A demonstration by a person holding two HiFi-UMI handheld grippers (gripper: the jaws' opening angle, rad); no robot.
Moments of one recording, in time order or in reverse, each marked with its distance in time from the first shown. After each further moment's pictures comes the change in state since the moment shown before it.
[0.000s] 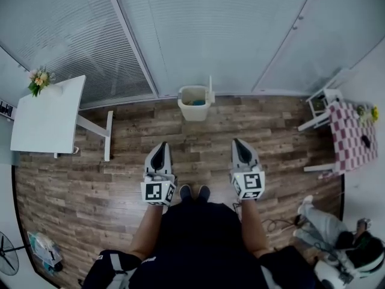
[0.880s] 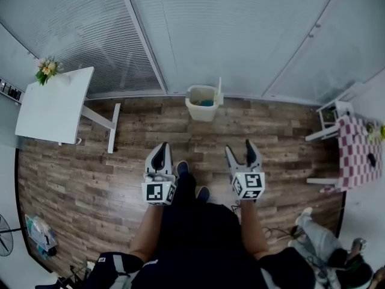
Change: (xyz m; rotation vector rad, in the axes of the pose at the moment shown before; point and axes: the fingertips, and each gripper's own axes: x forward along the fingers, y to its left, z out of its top) left arm 0.012 0.004 -0.009 0.048 -0.007 0.093; right arm 0.036 -0.024 -0.043 0.077 0.080 0.049
